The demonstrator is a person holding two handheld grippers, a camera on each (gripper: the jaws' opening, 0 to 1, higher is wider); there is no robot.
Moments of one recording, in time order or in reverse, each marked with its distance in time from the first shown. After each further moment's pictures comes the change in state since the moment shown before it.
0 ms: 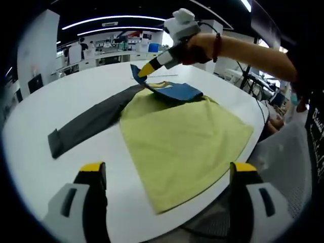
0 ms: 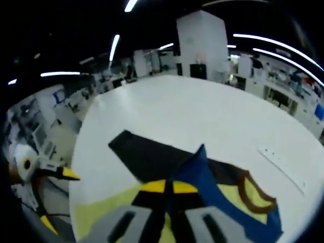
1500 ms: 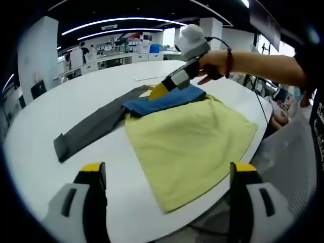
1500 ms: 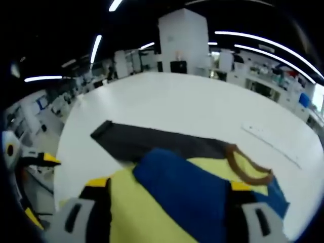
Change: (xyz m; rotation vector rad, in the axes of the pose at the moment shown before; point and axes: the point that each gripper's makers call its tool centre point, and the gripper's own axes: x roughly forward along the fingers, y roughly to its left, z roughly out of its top) left arm -0.004 0.009 0.002 0.042 -0.004 0.050; right arm -0.018 -0.030 -0.048 0.078 -0.017 -0.156
